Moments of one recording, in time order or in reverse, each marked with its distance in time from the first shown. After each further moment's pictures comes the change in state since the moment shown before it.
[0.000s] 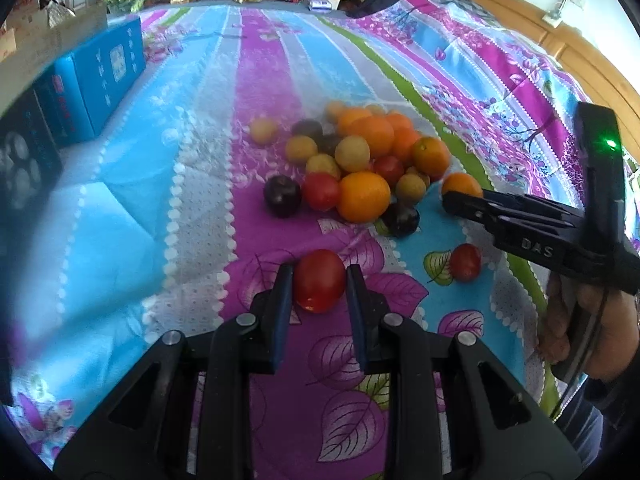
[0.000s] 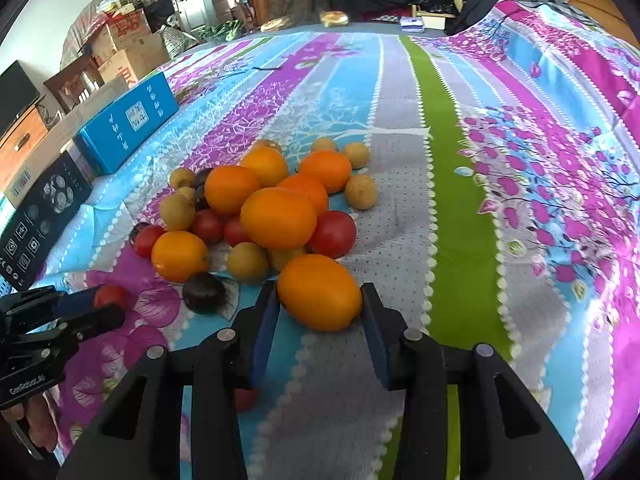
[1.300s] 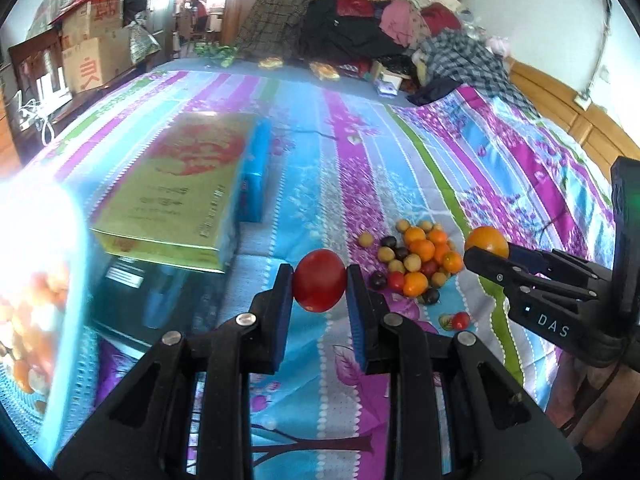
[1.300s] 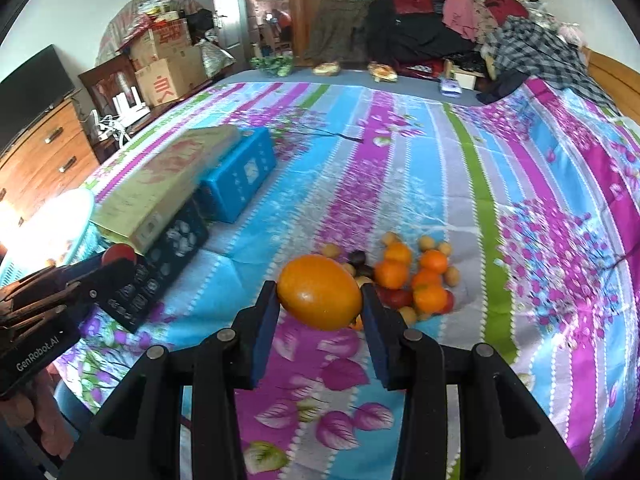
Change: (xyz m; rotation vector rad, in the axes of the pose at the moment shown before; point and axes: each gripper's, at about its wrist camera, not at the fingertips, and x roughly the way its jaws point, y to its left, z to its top) left arm -0.154 0.063 0.026 -0.148 -0.210 0.163; right arm -0.116 0.156 0.054 -0.112 -0.088 0.018
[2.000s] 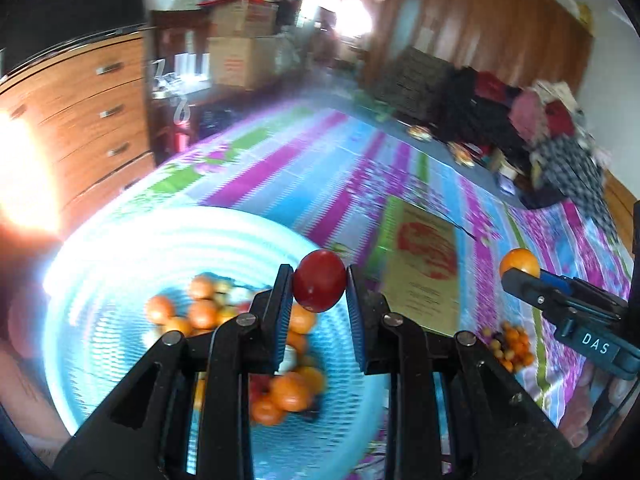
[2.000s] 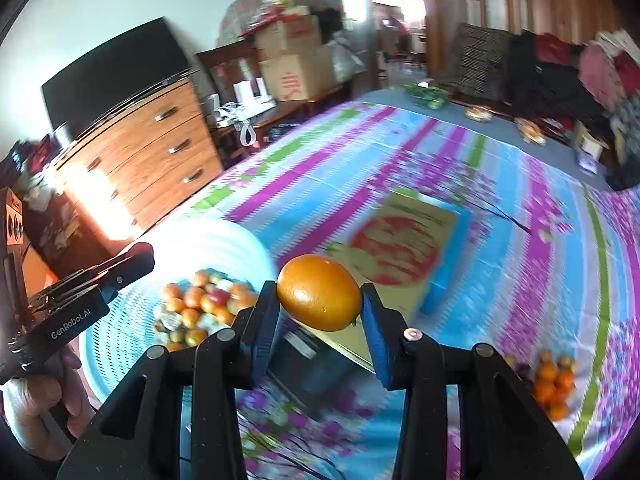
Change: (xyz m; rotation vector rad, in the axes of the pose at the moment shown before) left arm -0.112 0.174 0.032 -0.324 -0.136 0.312; right arm -0.011 0.218 0.114 -0.236 -0.012 0.350
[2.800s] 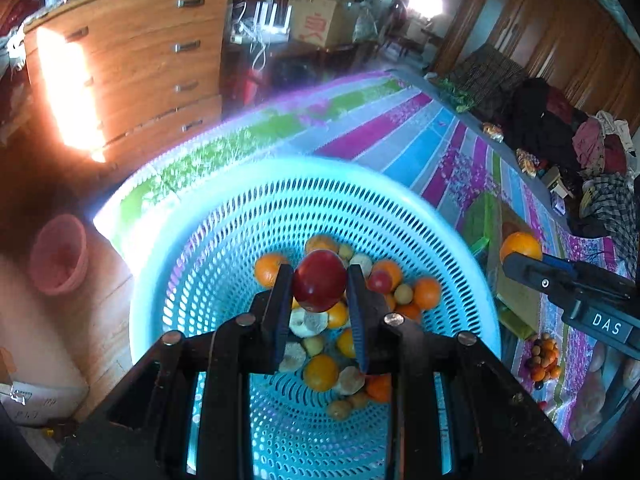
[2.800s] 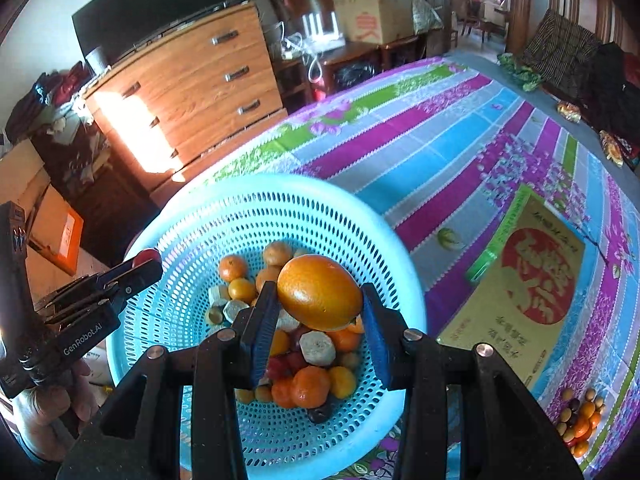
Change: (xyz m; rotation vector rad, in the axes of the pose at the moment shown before) left arm 0.012 0.116 -0.018 -0.187 0.146 0.109; right arm 0.108 0.122 0.026 -0.147 0.244 0.121
